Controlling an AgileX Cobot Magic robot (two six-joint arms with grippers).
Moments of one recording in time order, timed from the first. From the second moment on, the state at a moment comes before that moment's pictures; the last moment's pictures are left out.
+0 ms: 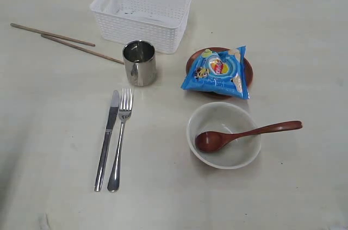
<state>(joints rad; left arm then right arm) -0.16 0.01 0.00 0.05 0.33 -0.03 0.39 0.00 -0.70 0.11 0.66 -0.08</state>
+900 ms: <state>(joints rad) -0.16 0.01 0.00 0.05 0.33 -0.03 0.08 0.01 -0.15 -0.02 0.18 -0.09</state>
